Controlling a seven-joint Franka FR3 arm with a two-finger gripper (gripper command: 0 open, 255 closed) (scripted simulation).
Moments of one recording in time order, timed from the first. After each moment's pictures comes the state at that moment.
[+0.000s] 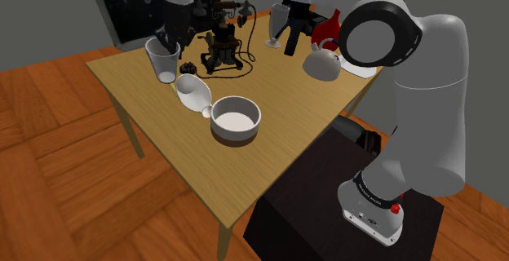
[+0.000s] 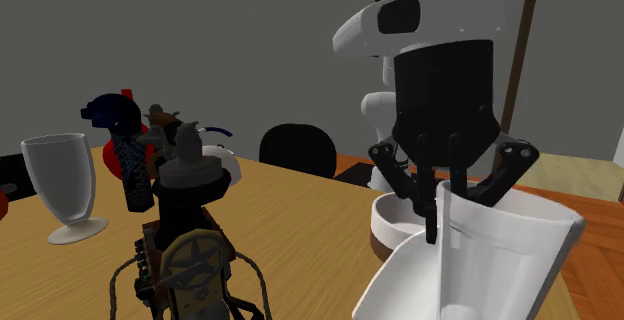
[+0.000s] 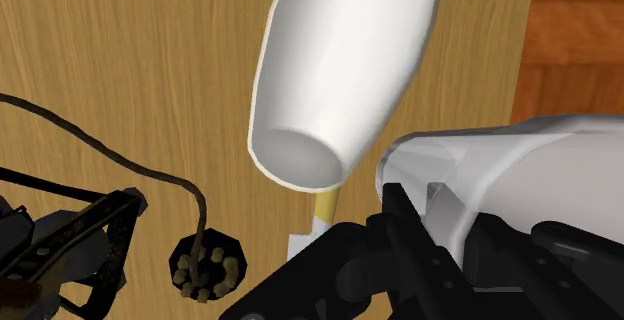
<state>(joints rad) 0.32 0.61 0.00 -1.14 0.13 1.81 0.22</state>
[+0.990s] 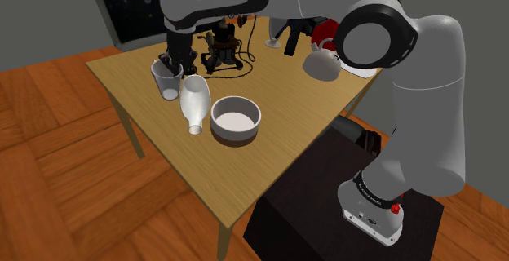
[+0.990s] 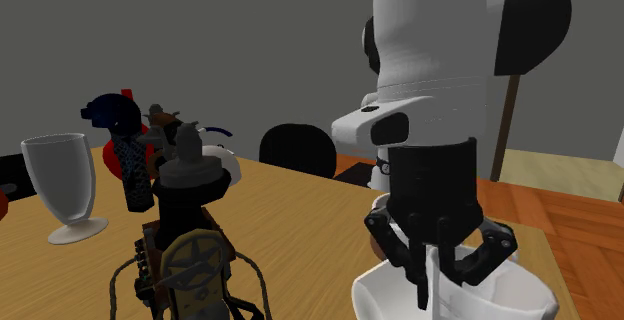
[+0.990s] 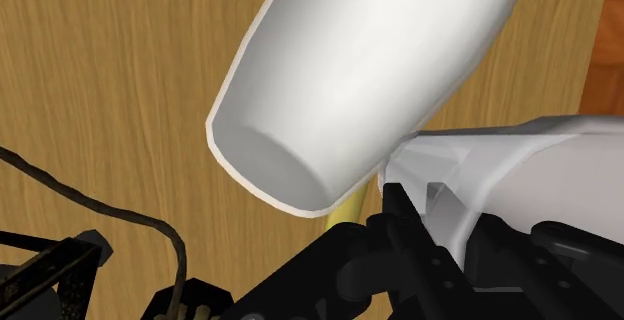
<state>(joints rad) 0.32 0.63 0.00 -1.31 0.14 2.00 0.20</state>
